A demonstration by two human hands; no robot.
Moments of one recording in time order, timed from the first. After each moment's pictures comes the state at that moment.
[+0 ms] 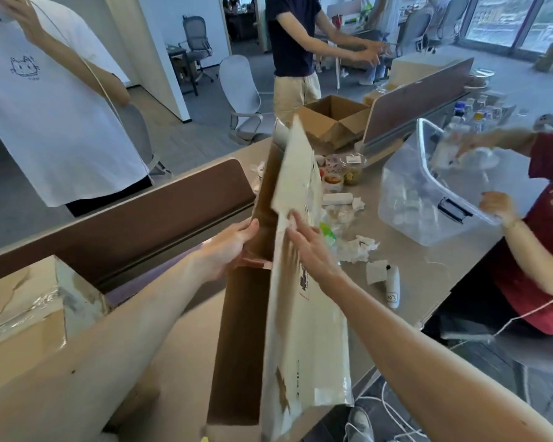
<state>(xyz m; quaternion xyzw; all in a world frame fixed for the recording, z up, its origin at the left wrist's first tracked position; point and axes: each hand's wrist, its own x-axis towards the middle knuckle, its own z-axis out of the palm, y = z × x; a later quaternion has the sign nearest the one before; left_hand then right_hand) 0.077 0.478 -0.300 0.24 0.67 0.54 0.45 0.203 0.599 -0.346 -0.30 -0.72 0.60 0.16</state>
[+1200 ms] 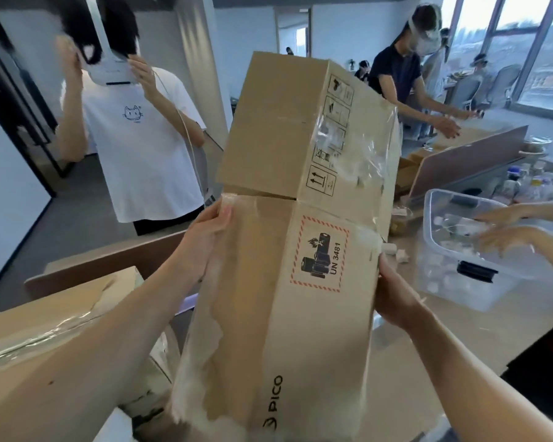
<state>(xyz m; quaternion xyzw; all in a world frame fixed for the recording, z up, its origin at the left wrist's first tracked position) 0.035 0.372 -0.205 0.29 0.56 0.74 0.23 0.219 0.655 -0.354 -0.15 -0.51 0.83 0.13</state>
